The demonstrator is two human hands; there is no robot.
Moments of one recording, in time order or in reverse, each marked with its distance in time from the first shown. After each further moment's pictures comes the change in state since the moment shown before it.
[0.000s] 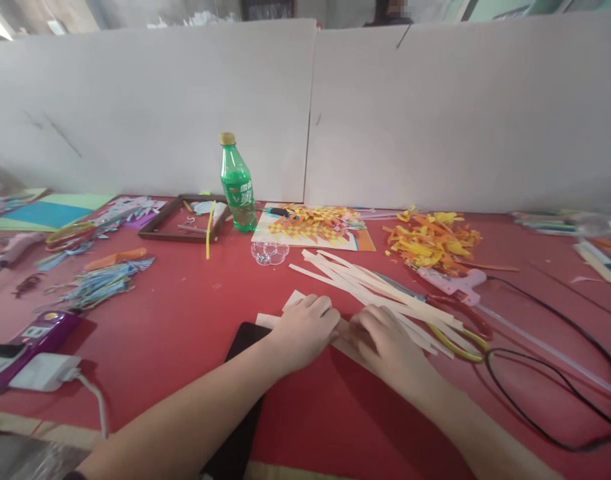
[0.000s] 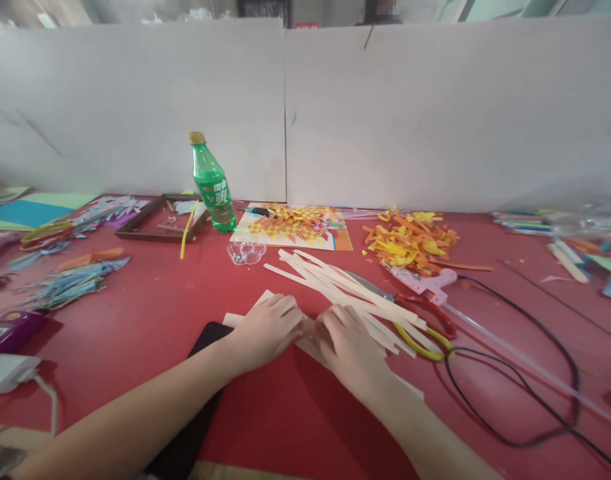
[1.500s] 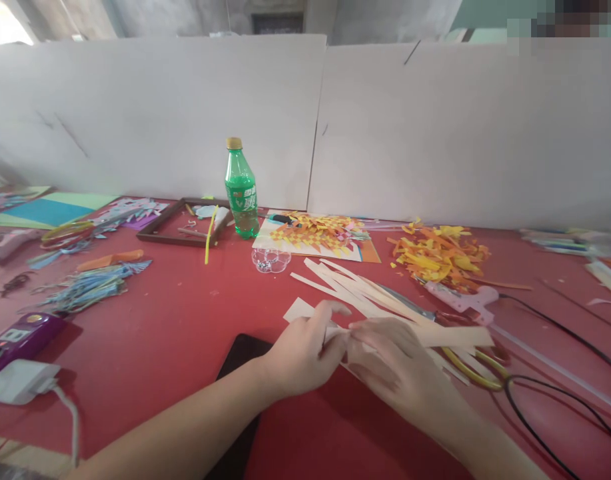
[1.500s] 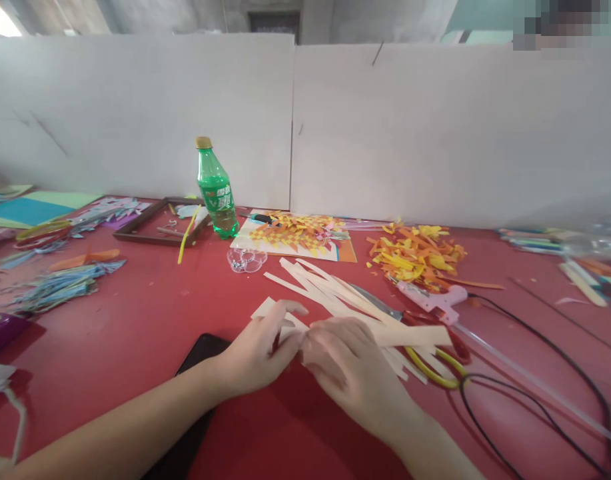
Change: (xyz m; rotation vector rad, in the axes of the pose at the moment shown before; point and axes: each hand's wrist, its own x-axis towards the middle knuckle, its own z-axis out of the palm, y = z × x) left_hand -0.008 0.007 -0.006 -0.844 0.208 -0.157; right_hand -0.003 -0.001 -0.018 -0.018 0.146 -0.300
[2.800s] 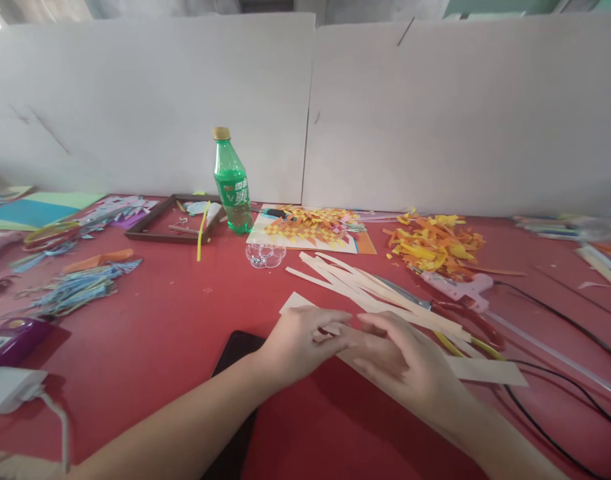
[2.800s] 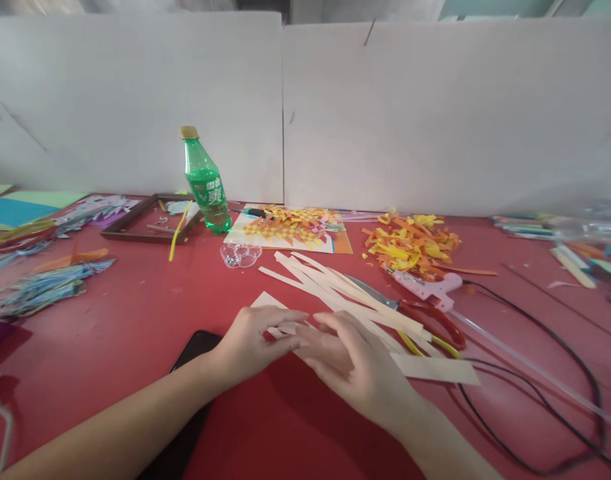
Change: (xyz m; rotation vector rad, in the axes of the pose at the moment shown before) left_hand 0.004 -0.003 -0.001 0.047 0.087 0.010; right_hand -0.009 0.003 0.000 0.133 0.012 0.179
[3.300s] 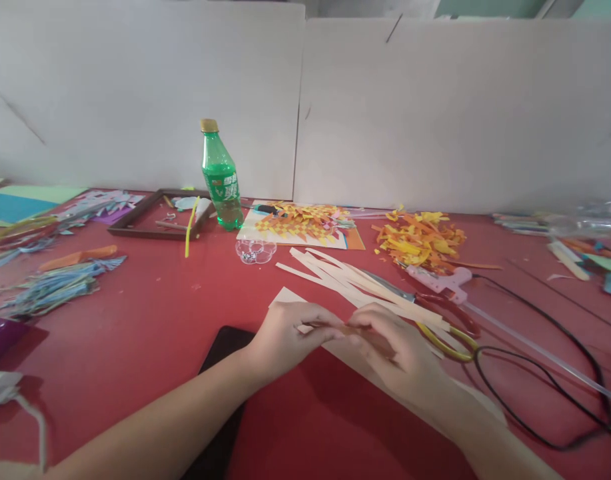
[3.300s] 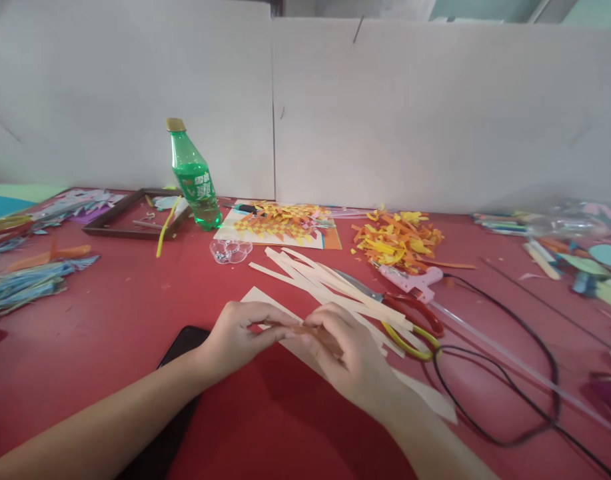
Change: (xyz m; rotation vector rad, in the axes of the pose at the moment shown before) left_hand 0.000 0.008 -0.001 -0.217 0.019 0.032; right_hand 0.004 -0.009 -0.007 0.133 0.003 0.027
